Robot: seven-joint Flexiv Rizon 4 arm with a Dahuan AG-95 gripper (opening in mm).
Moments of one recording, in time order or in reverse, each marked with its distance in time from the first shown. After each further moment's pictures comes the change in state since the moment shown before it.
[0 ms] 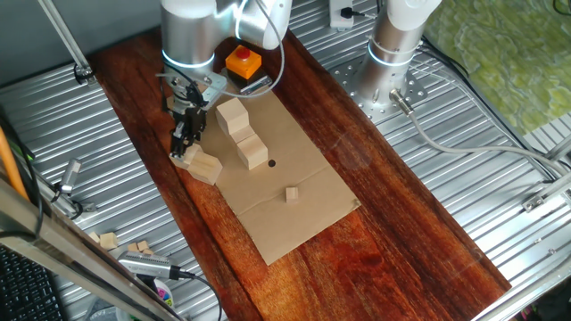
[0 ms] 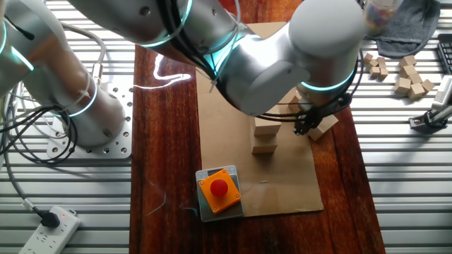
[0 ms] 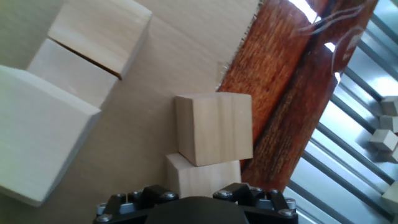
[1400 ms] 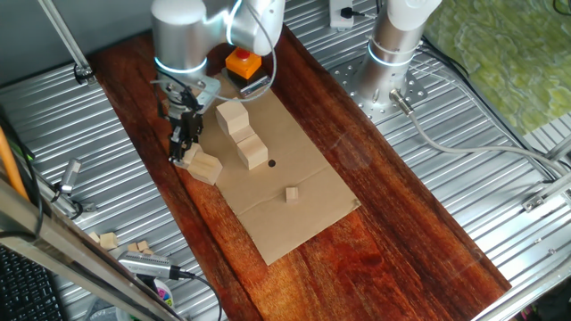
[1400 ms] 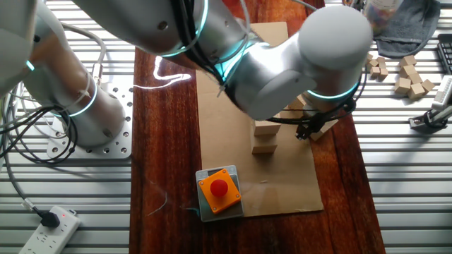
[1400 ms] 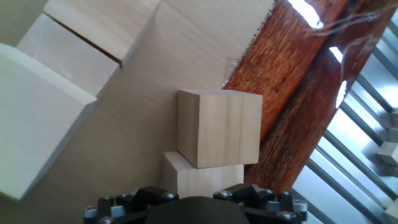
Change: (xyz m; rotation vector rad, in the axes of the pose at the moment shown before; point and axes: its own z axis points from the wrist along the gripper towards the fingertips) arm 0.006 0.001 0.014 -0.041 -0.052 -0.052
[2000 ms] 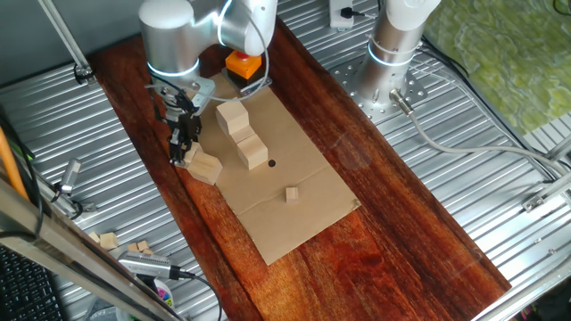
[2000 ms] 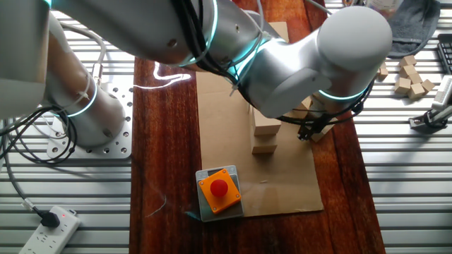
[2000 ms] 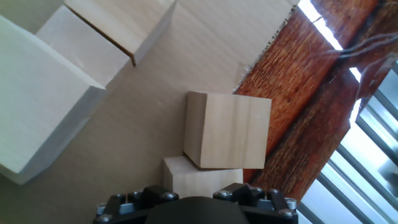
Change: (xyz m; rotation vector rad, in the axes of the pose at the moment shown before) arm 0.000 0.001 0.004 -0.023 -0.013 -0.025
